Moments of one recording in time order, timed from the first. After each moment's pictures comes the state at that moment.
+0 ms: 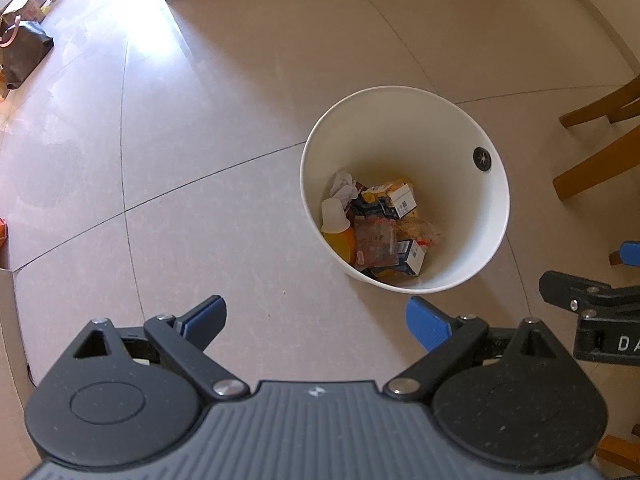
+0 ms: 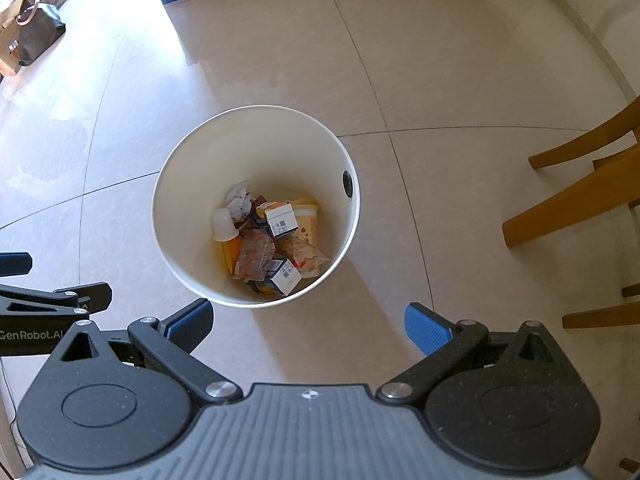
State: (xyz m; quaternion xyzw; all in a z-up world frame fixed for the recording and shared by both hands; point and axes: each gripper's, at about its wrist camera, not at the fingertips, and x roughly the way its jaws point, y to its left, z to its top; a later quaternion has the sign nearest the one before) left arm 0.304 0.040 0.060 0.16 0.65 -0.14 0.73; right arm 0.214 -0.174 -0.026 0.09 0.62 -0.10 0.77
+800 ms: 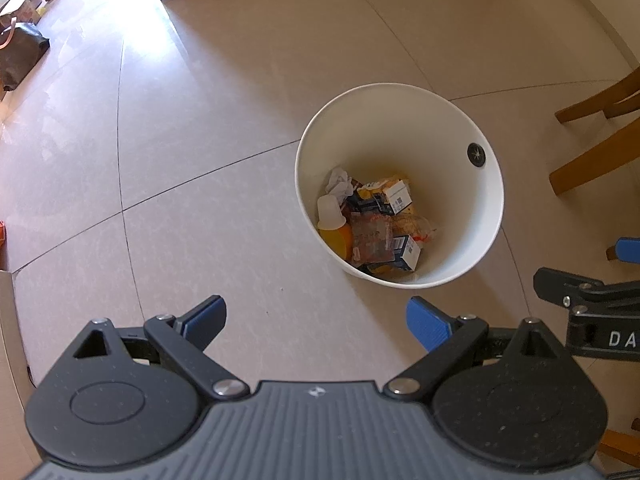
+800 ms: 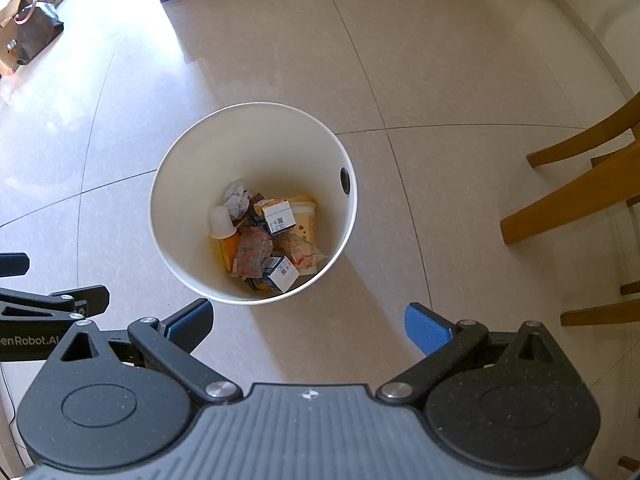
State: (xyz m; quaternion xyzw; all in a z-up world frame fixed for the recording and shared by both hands) left arm 0.303 0.038 0.062 0.16 0.65 -0.15 0.72; right arm 0.214 -0.173 -0.029 0.09 0.63 -0.10 0.77
